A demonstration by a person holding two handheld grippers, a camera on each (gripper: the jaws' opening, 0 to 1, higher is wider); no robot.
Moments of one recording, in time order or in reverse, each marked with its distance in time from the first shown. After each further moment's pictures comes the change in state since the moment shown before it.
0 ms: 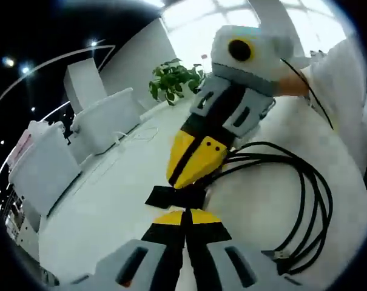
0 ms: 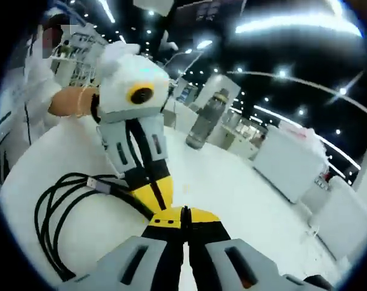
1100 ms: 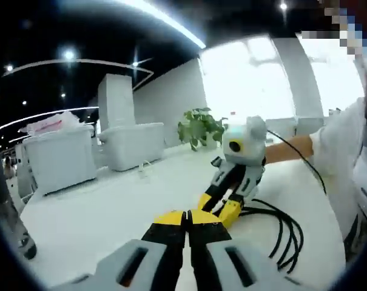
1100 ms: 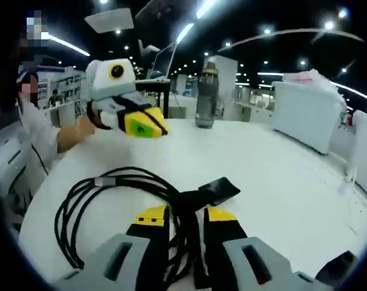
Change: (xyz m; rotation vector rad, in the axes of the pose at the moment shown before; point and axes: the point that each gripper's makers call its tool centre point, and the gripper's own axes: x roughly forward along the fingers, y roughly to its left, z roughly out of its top) left arm -0.086 0.034 0.039 -0.329 -0.428 0.170; right arm 0.002 0.024 -0.029 0.286 -0.017 0.160
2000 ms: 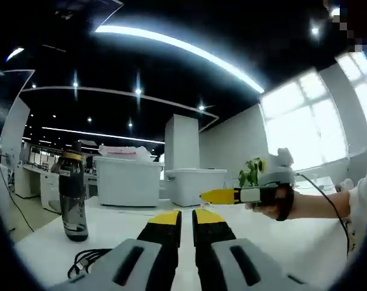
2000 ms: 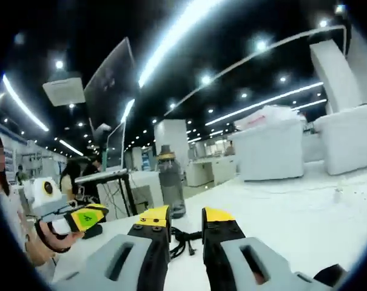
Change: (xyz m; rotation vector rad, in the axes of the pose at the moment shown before) left arm -0.049 0.059 0.057 -0.044 -0.305 0.502; right arm -0.040 -0.067 0.136 0.332 -0.541 -0.413
